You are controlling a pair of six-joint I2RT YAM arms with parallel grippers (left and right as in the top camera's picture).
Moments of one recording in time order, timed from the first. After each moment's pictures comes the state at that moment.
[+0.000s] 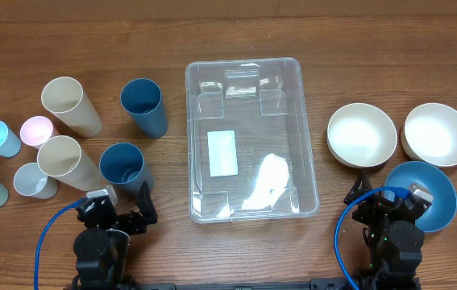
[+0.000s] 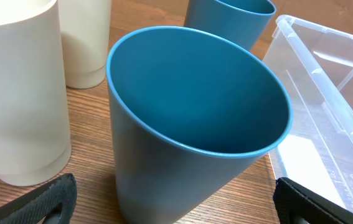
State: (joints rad) left arm 0.02 0.02 0.14 -0.49 0.01 -0.28; right arm -0.04 0.01 0.16 -0.49 0.18 0.41
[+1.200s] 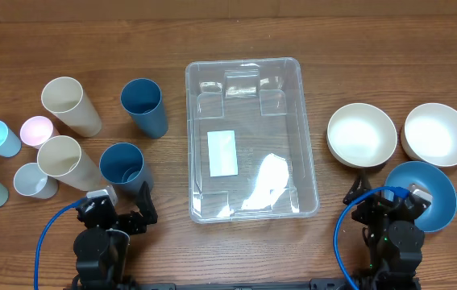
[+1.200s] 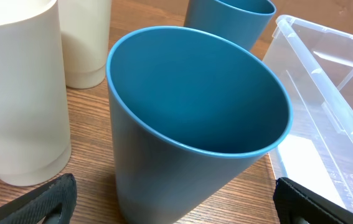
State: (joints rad) left arm 0.02 0.02 0.14 -0.49 0.01 -0.28; right arm -0.04 0.01 0.16 -0.49 0.16 0.41
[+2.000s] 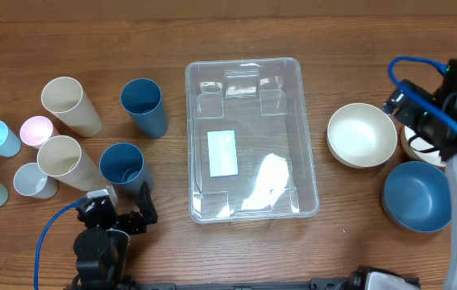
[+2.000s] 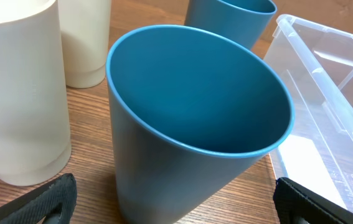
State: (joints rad) left arm 0.02 0.02 0.14 -0.48 0.01 -0.28; right arm -0.25 1.38 1.38 -1.01 0.04 0.41
